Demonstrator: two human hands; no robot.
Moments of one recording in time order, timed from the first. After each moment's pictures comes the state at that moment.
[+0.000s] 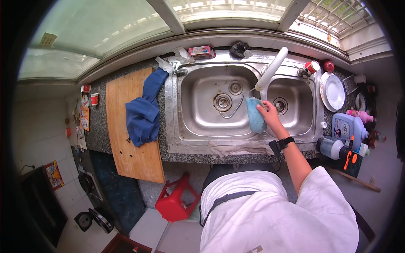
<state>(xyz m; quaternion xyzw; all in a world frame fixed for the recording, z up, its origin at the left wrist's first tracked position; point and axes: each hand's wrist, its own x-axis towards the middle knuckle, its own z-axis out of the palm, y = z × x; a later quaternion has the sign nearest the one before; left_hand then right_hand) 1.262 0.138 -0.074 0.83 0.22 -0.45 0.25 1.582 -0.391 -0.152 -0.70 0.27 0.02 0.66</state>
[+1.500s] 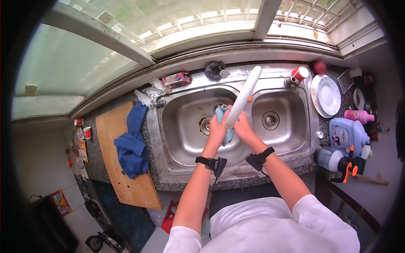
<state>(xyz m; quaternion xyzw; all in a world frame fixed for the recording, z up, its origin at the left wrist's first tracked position) 1.711 -0.261 -0.115 0.72 0.01 -0.28 0.63 1.659 -0.371 -0.155 -0.68 0.23 -0.07 0.70</state>
